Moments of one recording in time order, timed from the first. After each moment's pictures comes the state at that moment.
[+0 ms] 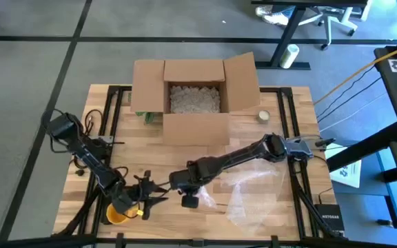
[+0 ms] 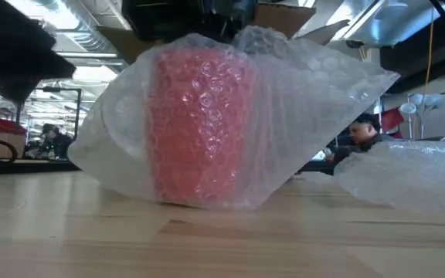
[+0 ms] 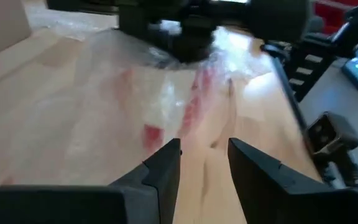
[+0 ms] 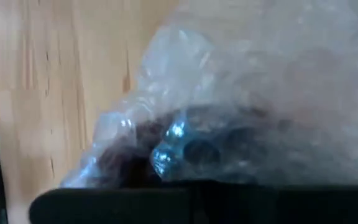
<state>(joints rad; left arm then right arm) -0.87 1.56 0.54 0.49 -0.87 -0.66 0.31 2.35 2.04 -0.92 -0.09 0.41</state>
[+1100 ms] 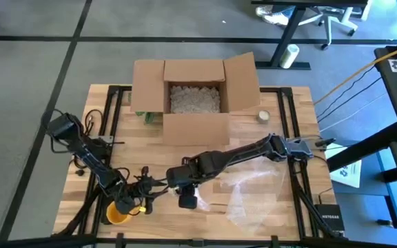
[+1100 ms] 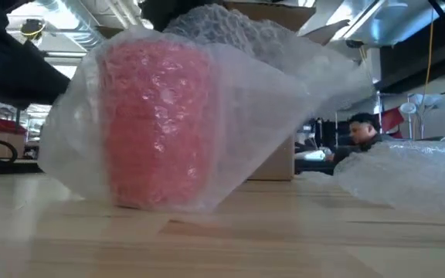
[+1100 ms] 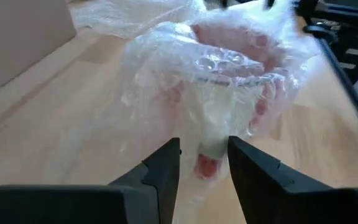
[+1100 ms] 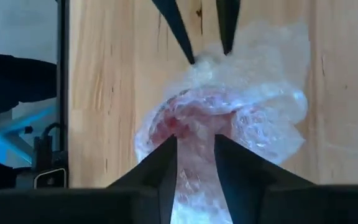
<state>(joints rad) -0.87 1.57 0.54 0.33 -0.96 -0.71 0.31 2.34 2.35 -1.13 -0.08 0.36</state>
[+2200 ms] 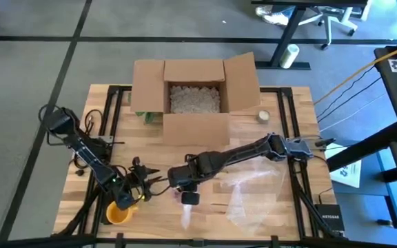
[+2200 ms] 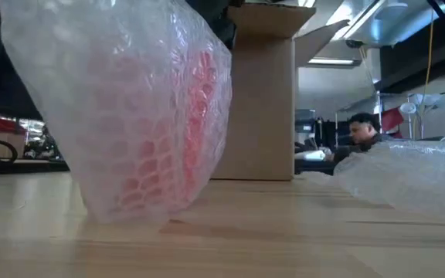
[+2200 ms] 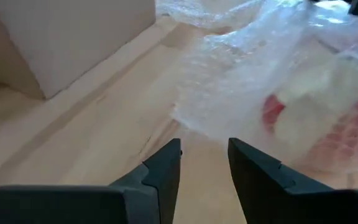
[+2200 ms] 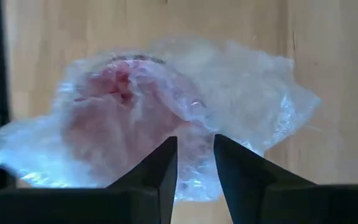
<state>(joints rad) -0.88 1.47 0.49 0.02 -1.07 -0.99 0.29 2.34 2.25 -1.14 0.00 0.33</state>
